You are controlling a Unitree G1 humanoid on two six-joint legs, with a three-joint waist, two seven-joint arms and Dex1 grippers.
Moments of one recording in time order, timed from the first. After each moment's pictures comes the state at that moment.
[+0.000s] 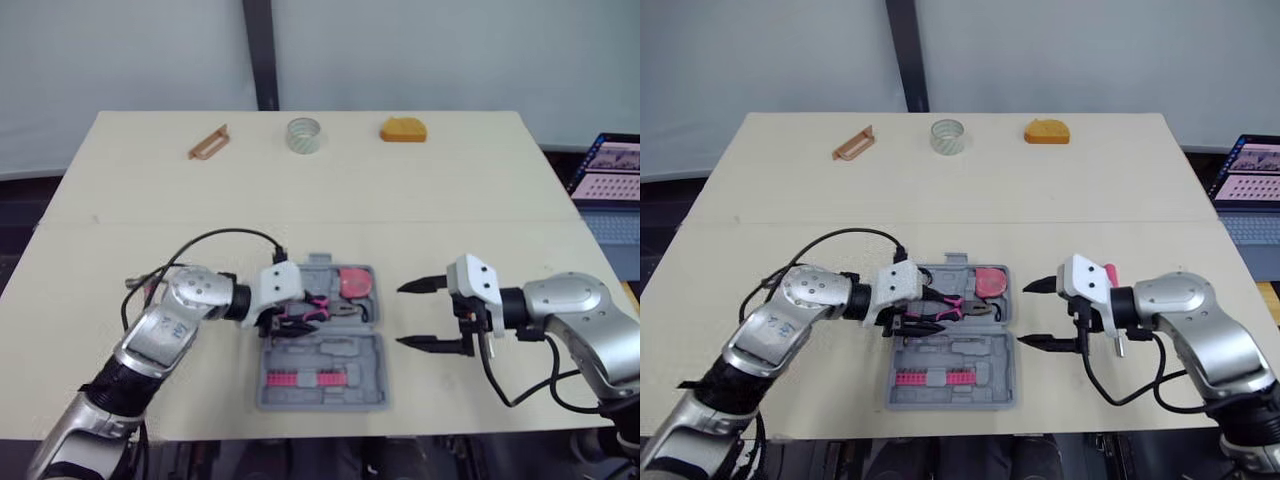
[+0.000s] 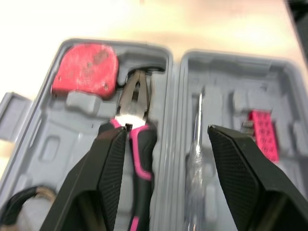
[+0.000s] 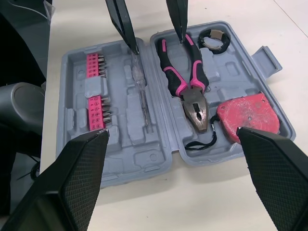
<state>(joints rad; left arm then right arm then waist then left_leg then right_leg) -0.40 0.62 -0.26 -0.23 -0.18 0.49 -1.02 -0.28 -0.89 0.06 -0.32 0.44 0.45 1.19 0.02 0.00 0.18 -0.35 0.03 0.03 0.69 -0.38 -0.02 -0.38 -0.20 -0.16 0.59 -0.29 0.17</state>
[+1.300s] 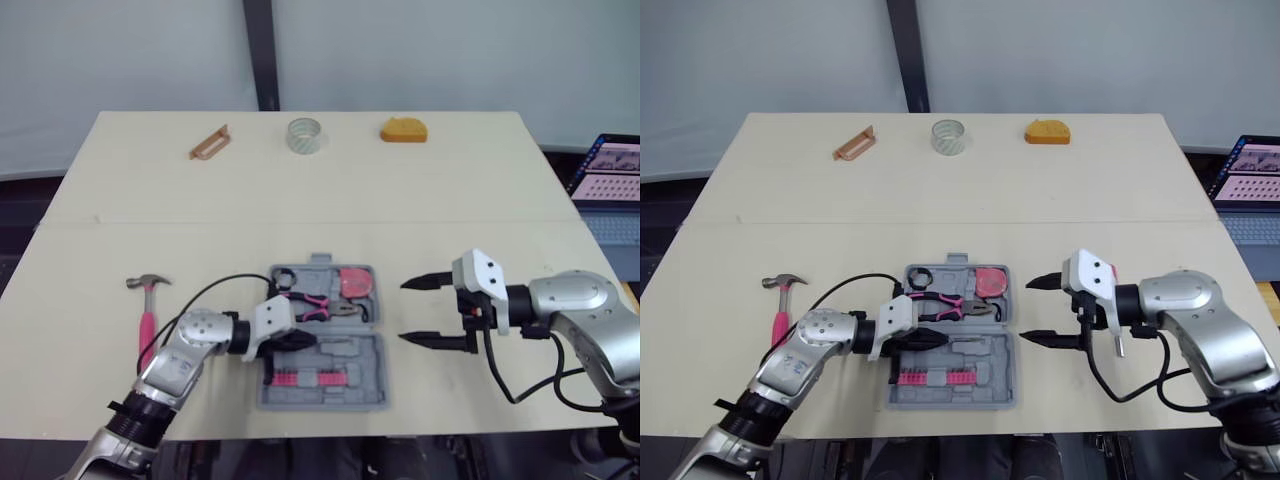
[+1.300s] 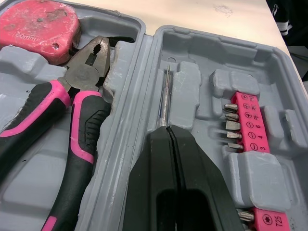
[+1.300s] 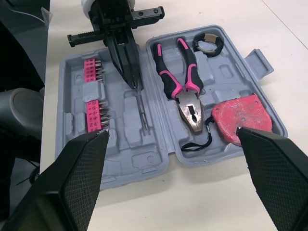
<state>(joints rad) -0.27 0.53 -0.29 -0.02 -0.10 0.21 -0.99 -0.27 -0.90 0.03 -0.32 0.45 0.46 1.19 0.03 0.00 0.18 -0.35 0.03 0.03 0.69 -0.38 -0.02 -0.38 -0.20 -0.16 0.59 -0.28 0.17</state>
